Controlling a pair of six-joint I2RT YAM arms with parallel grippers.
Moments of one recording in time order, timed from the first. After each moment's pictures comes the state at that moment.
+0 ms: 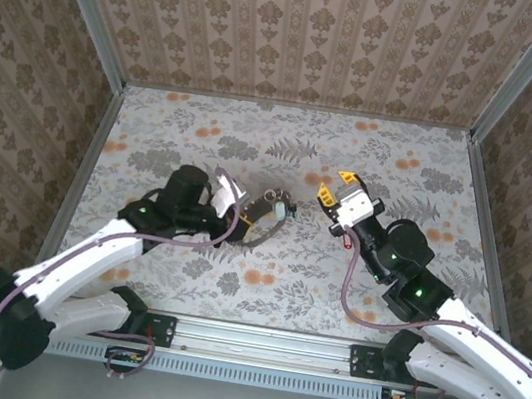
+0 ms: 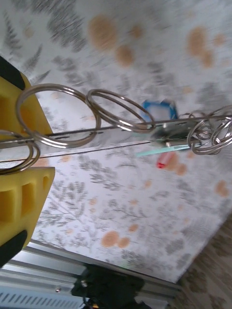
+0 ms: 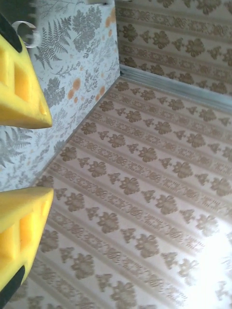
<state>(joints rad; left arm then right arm) -0.65 1.06 0.72 -0.35 0.55 -0.06 0.81 0.79 0.68 0.22 0.29 -0.44</state>
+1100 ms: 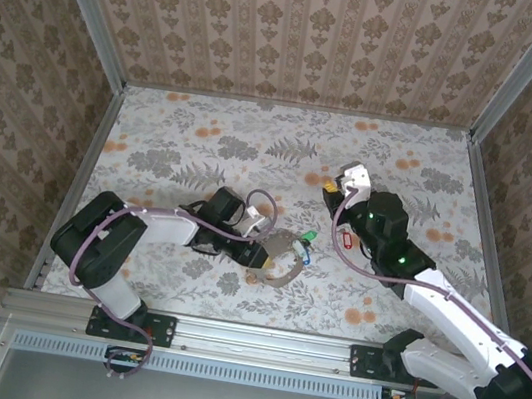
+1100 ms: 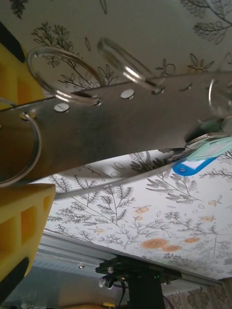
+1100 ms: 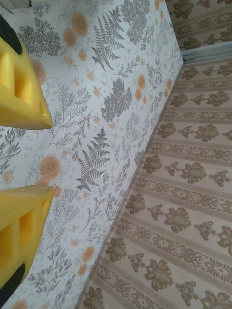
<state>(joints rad) -0.68 1.60 0.64 -0.05 0.80 -0.25 0.55 1.03 0.69 0.11 0.14 -0.14</state>
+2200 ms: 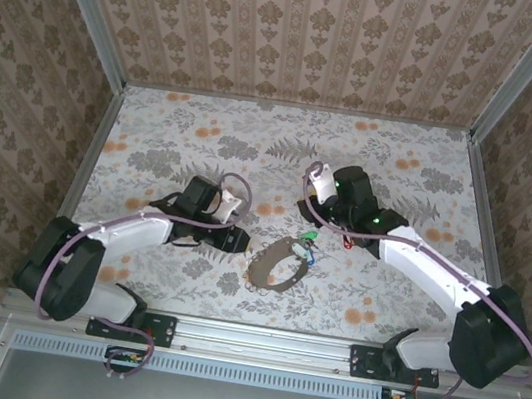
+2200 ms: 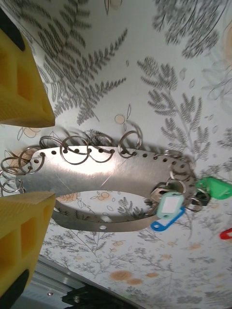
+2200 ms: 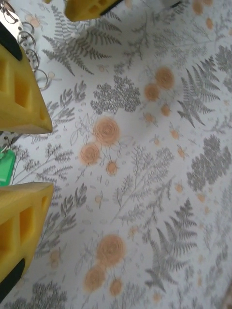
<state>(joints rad) -0.54 1.33 0.62 -0.25 0.63 -0.25 0.56 1.37 0.94 -0.25 -0.13 -0.10</state>
